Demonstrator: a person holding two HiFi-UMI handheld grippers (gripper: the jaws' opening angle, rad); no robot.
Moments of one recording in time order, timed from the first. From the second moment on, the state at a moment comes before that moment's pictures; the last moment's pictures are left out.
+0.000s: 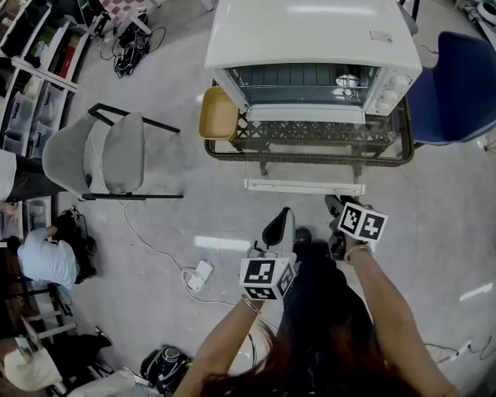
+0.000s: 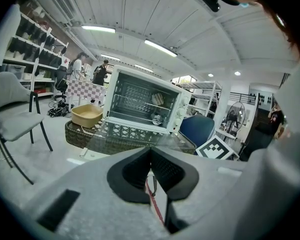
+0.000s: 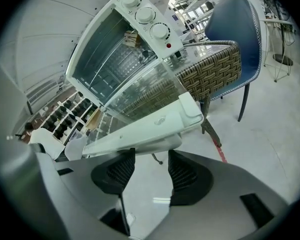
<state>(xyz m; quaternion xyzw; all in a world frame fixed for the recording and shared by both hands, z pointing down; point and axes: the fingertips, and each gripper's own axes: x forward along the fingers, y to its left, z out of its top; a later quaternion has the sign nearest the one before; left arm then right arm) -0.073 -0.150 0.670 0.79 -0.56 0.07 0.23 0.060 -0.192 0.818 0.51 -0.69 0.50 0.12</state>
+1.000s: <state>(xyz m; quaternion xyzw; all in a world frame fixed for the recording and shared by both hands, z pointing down) -0.063 -0.160 0.672 0.79 -0.56 0.08 0.25 0.065 -0.191 0.830 0.51 -0.71 0.46 0.18</state>
